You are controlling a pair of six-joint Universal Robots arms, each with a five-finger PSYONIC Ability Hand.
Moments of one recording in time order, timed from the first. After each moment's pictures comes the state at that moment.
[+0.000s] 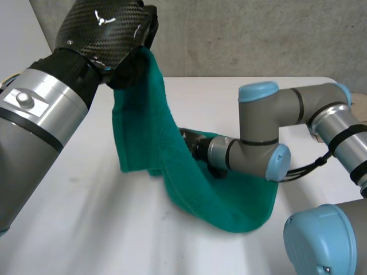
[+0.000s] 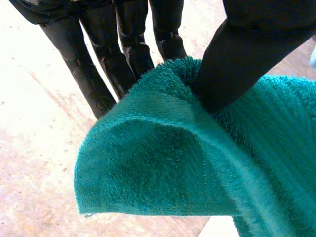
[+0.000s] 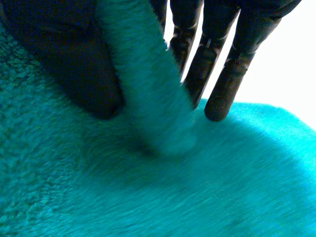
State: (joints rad) left arm 4.15 -1.54 -1.48 3.31 -1.42 3.53; right arm 2.14 -0.35 0.26 0.55 0.91 2.90; left_hand 1.15 1.20 1.19 1.20 0.97; right_hand 0.98 1.14 1.12 1.13 0.92
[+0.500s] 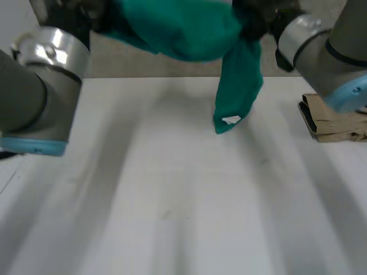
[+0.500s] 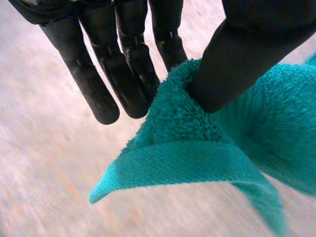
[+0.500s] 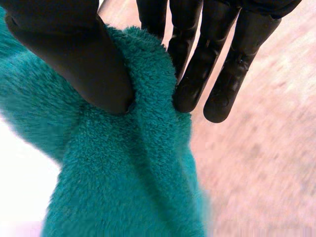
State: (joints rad) left arm 4.24 -1.82 -1.31 3.65 -1.55 3.53; right arm 1.98 -0.90 0.53 0.21 1.30 2.99; left_hand 1.15 1.20 1.19 1.20 0.97; right_hand 0.99 1.17 1.18 1.19 0.99
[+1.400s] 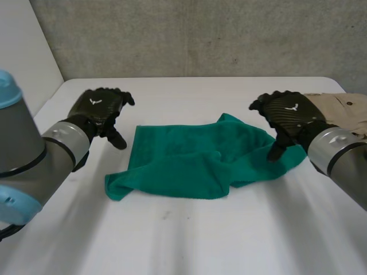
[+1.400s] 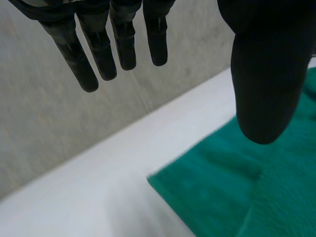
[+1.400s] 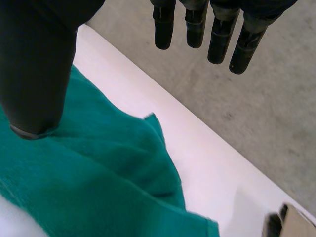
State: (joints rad) left arm 4.34 -1.86 -1.51 3.18 -1.47 3.32; right arm 1.84 -1.36 1.59 -0.01 1.29 2.76; left_hand 0.39 0.38 0.38 0.37 0.19; right_hand 0.21 0.22 0.22 0.24 0.07
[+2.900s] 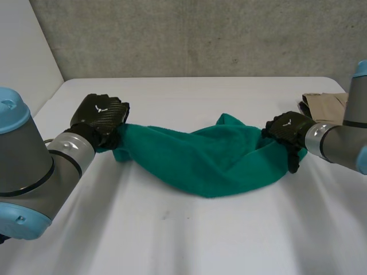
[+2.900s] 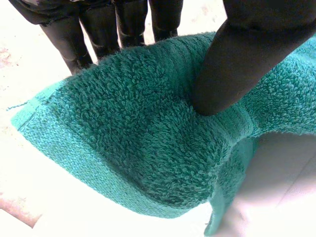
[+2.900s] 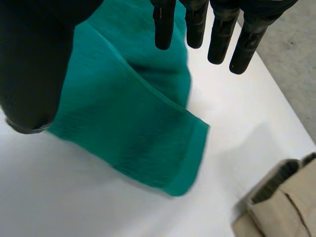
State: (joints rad) left arm 4.30 -1.82 -1.62 3.30 -1.52 3.56; right arm 1.77 -0.86 1.04 0.40 1.29 2.29; left_hand 1.10 1.18 1.19 1.20 0.95; right_hand 0.21 0.22 0.22 0.24 0.07
